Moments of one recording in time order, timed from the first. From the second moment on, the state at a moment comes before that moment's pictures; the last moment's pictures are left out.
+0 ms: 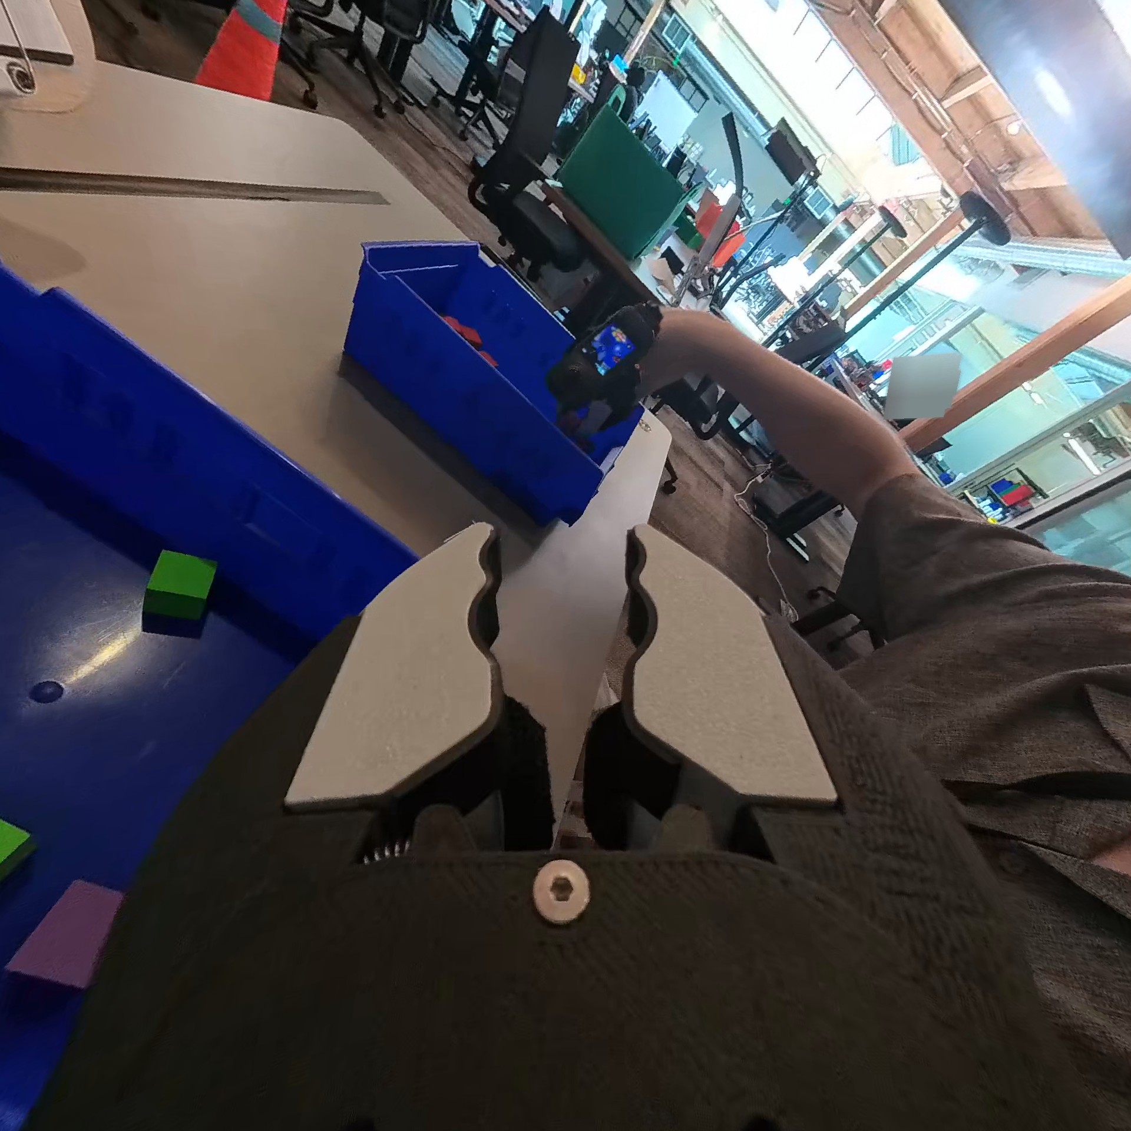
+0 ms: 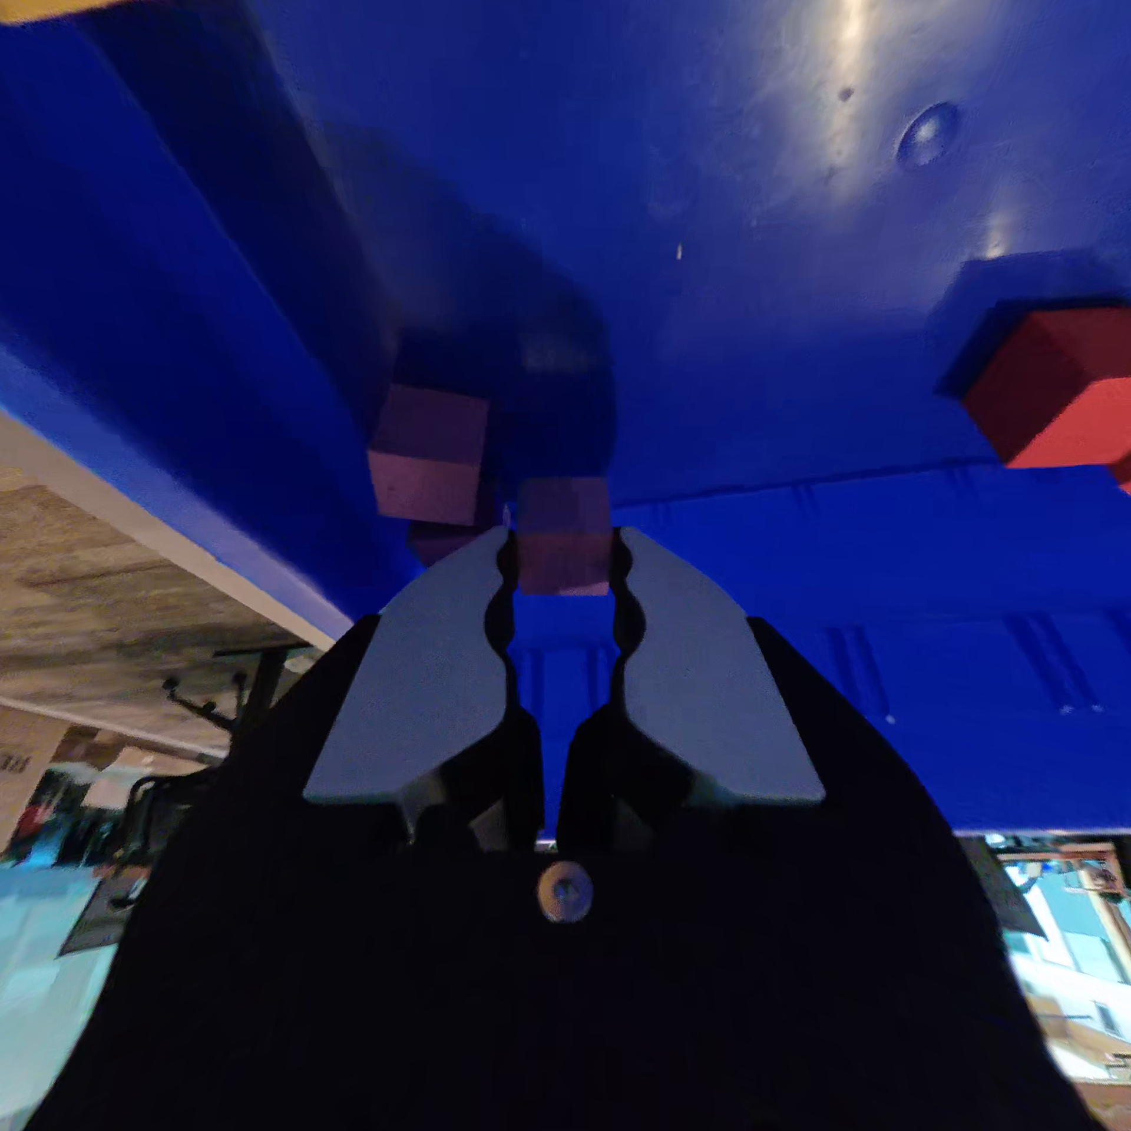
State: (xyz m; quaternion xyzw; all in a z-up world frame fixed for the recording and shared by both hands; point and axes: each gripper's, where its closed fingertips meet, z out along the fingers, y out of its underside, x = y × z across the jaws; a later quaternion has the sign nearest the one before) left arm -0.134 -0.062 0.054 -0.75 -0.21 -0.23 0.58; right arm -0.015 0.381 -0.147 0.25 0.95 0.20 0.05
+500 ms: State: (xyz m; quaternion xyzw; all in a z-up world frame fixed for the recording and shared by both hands) left arm -0.173 -0.097 -0.021 -0.88 -0.30 -0.05 0.37; right arm -0.046 0.353 -0.064 0.27 0.94 0.15 -0.12
